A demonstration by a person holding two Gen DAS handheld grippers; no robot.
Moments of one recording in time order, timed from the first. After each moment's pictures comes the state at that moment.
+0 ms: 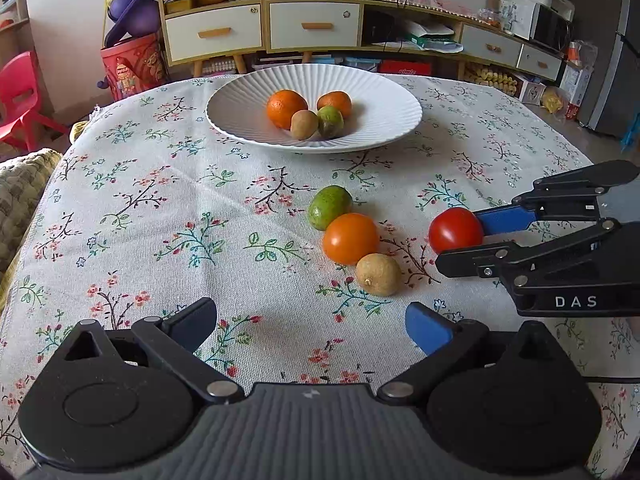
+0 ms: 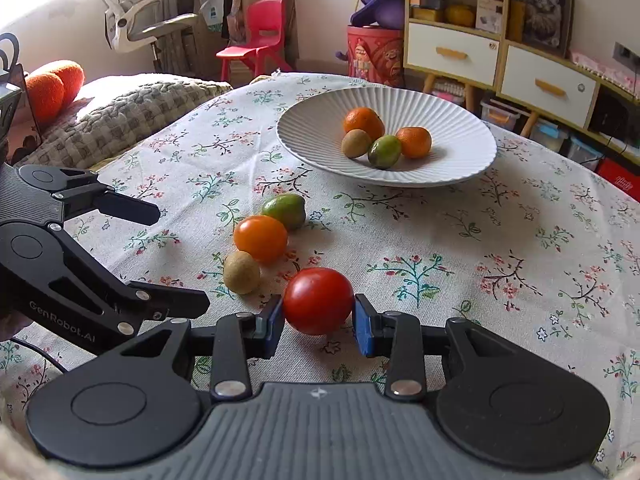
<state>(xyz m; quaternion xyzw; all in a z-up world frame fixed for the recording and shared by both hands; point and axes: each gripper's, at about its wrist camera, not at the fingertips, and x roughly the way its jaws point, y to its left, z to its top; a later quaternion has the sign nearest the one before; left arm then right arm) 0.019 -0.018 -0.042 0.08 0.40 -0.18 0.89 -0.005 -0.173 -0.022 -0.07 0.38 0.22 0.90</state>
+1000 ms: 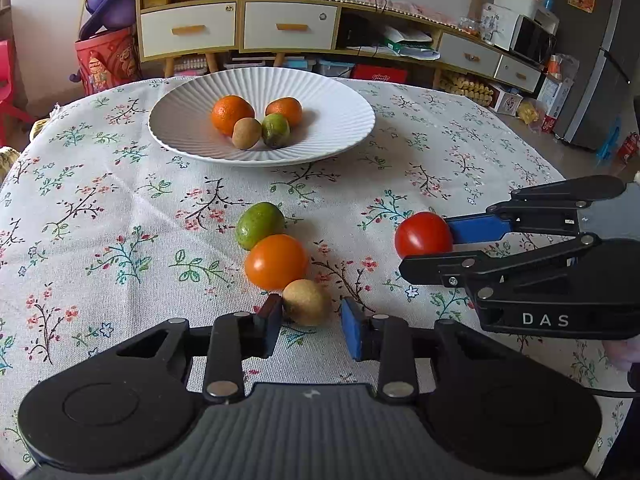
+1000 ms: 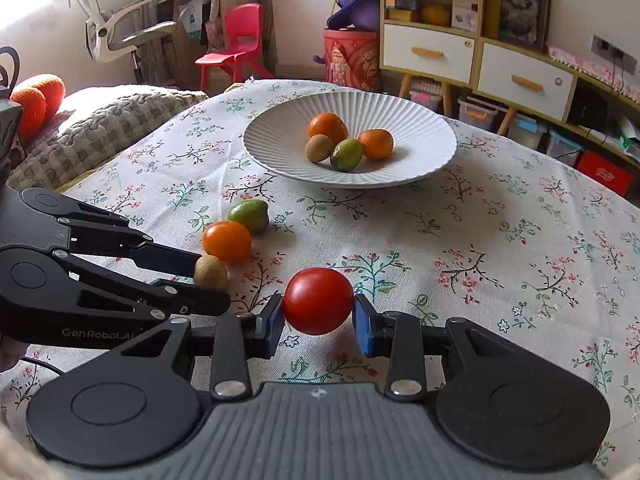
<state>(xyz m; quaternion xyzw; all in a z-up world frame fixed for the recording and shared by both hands) 0.025 -0.046 -0.042 0.05 0.41 -0.22 0.88 -0.001 -0.190 -0.018 -0.06 0.38 0.20 0.90</state>
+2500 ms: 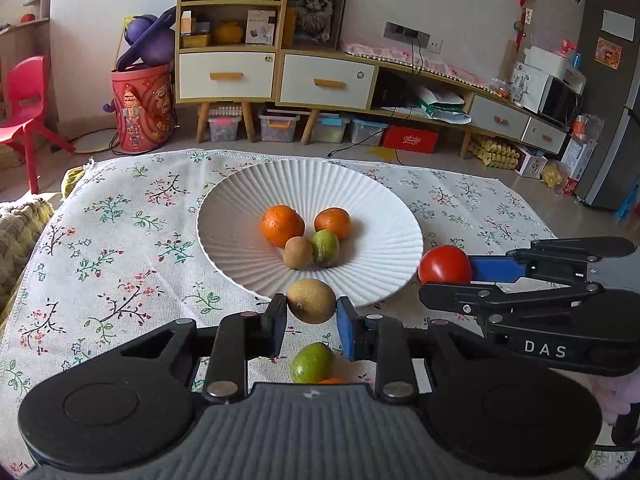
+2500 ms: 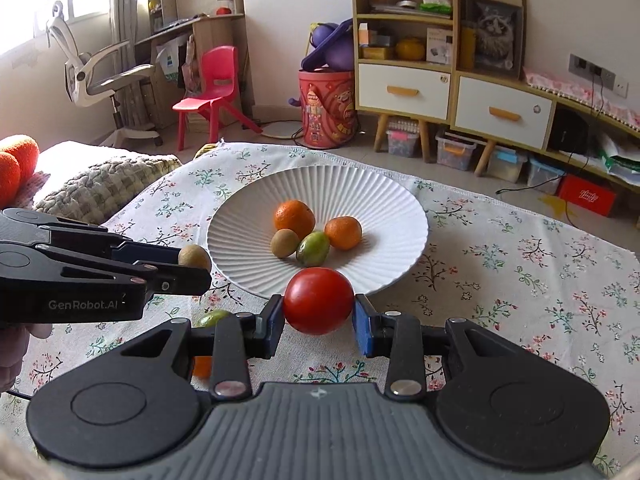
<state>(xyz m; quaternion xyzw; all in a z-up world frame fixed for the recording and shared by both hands) 0.078 -0.035 0.007 0.01 0.35 -0.18 0.92 0.043 -0.193 0.013 -0.04 0.33 0.17 0.93</state>
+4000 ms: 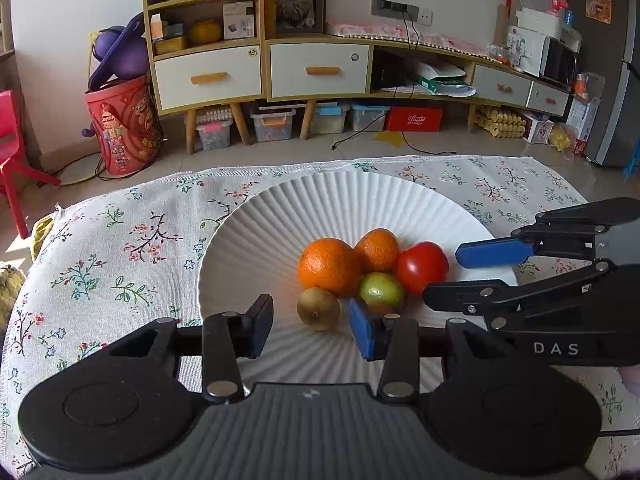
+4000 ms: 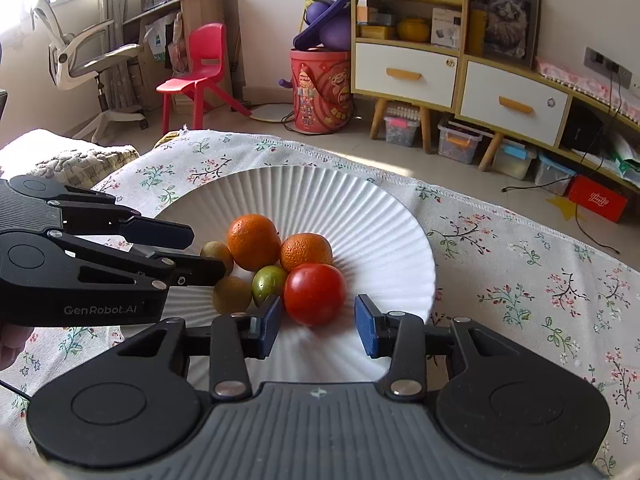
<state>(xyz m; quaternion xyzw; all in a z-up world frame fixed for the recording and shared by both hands) 0.160 -0.041 -0.012 0.07 0.35 -0.19 0.91 0.109 -0.188 -0.005 -0.06 0.35 0.17 0.92</state>
